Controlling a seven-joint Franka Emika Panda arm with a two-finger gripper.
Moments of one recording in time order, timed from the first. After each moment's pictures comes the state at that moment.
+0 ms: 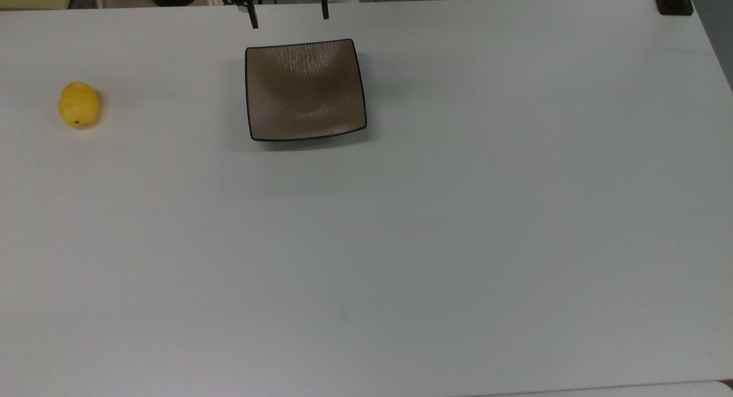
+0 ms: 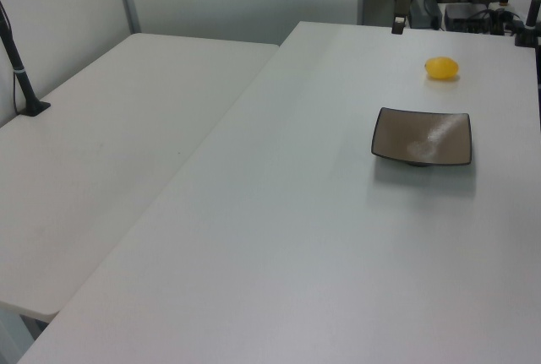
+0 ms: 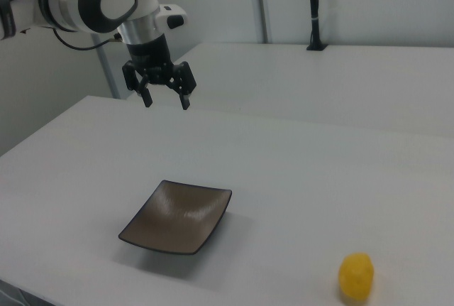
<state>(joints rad) 0.08 -0.01 -0.03 -1.67 0.03 1.75 -0.21</state>
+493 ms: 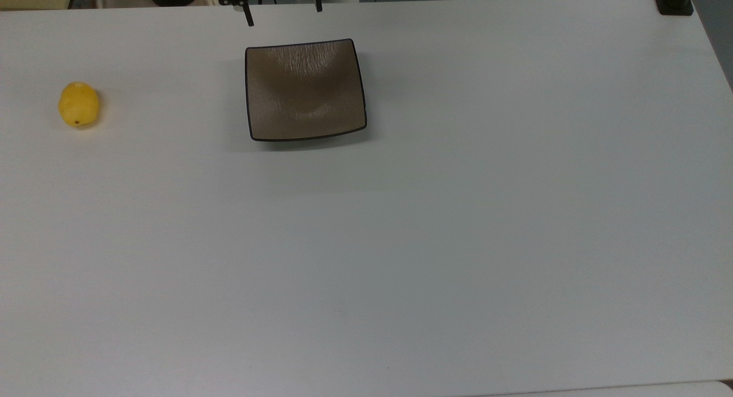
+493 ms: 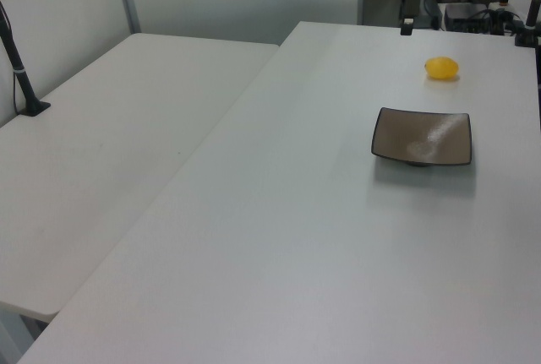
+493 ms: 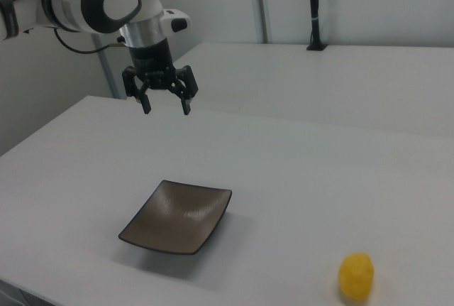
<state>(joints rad) 0.07 -0.01 -0.03 -1.67 0.03 1.70 -0.31</state>
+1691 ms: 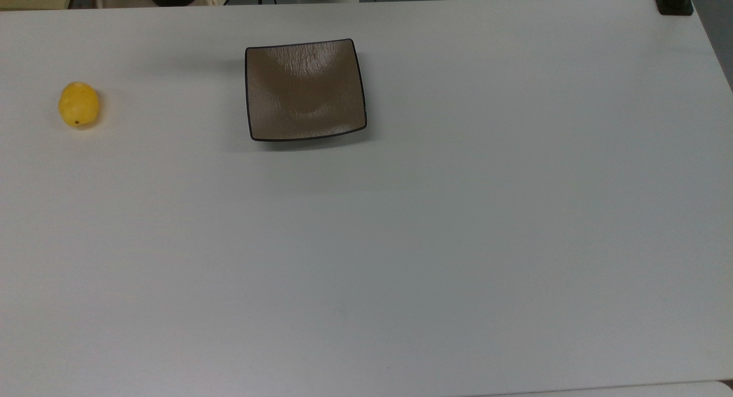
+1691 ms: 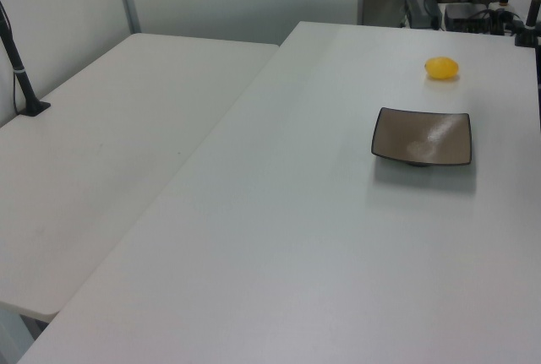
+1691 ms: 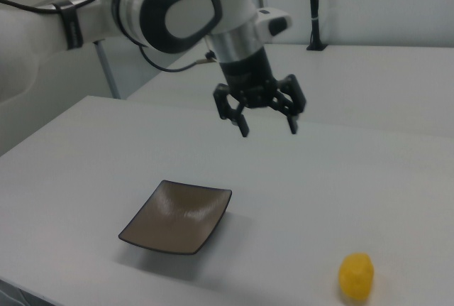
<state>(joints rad) -0.23 0.01 -0.14 -1.65 -0.06 1.84 -0.62</state>
